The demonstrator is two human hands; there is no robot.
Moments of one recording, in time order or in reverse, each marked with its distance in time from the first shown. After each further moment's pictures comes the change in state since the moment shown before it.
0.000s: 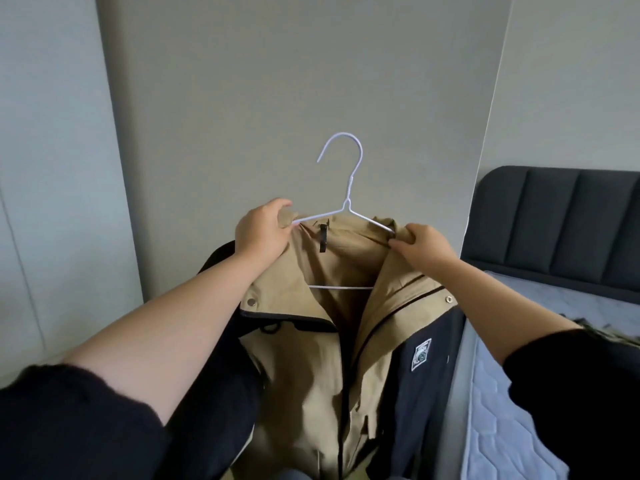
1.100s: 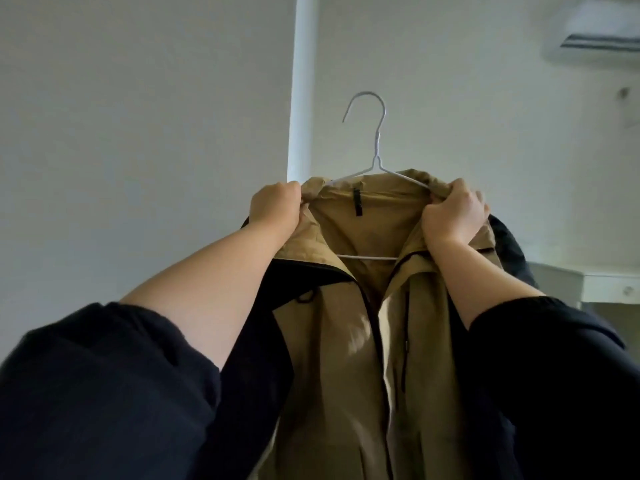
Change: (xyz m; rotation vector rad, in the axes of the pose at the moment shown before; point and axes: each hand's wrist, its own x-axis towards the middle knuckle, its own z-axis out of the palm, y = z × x) left_hand 0.001 0.322 0.008 -0.002 -0.019 0.533; right_hand -0.126 0.042 -0.313 -0.326 1.132 0.255
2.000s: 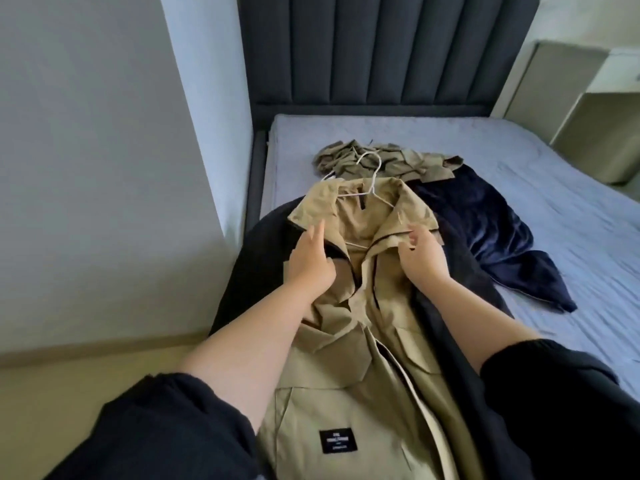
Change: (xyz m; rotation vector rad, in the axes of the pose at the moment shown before) left_hand -0.268 0.082 0.394 -0.621 -0.910 -0.285; right_hand -0.249 0.324 0.157 -0.192 -0.857 0.516
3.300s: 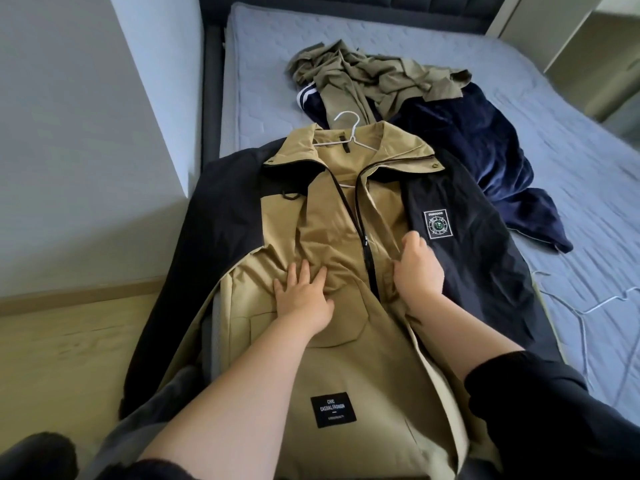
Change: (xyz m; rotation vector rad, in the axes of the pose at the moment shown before) left_hand -0.057 -0.091 0.130 0.411 -0.520 -0.087; right_hand -0.027 0.129 0.092 -0.655 0.068 -0.020
